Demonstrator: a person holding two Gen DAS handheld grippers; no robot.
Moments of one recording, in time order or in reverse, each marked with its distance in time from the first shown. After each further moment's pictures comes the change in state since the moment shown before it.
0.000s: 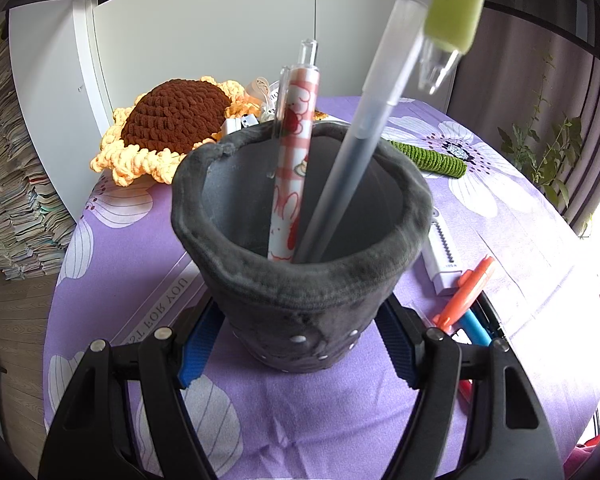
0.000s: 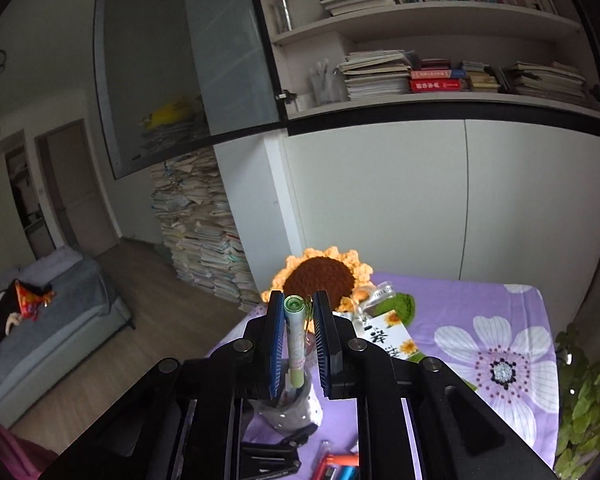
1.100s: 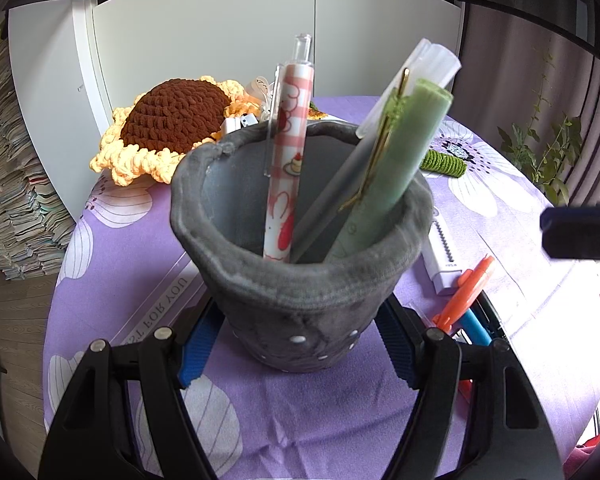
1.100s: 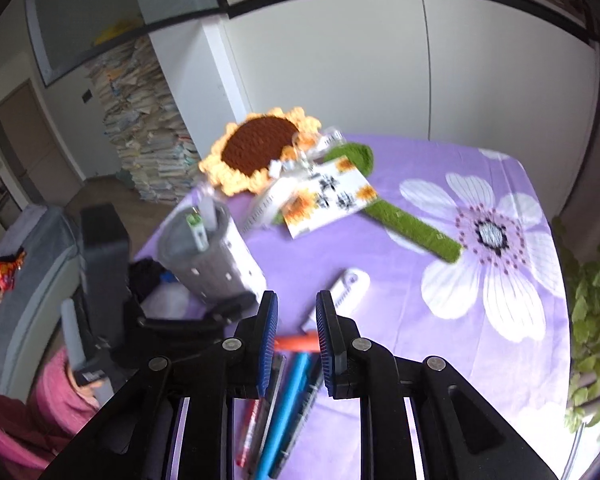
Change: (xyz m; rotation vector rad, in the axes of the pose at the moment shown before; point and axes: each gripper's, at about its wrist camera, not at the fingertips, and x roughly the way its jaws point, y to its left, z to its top) left arm 0.001 0.000 0.000 0.001 0.002 0.000; right arm 0.034 -0.054 -0.108 0.119 0.395 -0.136
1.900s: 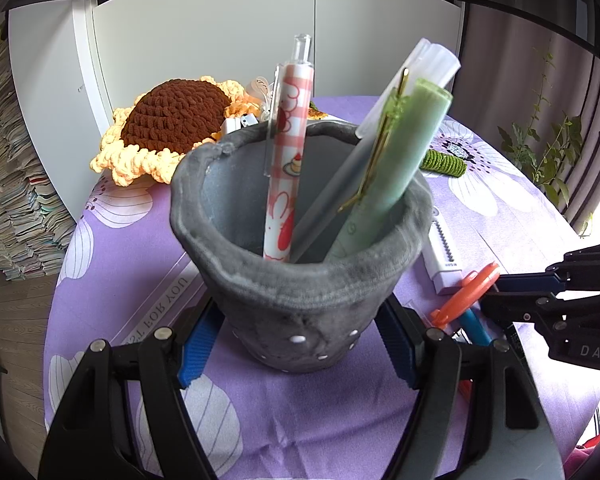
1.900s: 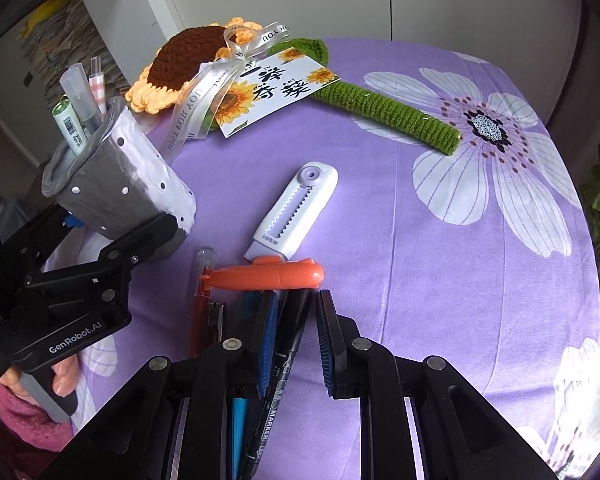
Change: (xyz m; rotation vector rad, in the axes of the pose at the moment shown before) left arm 0.000 0.000 0.000 0.000 0.000 0.000; right arm 0.062 -0.015 -0.032 0.092 0.204 -0.125
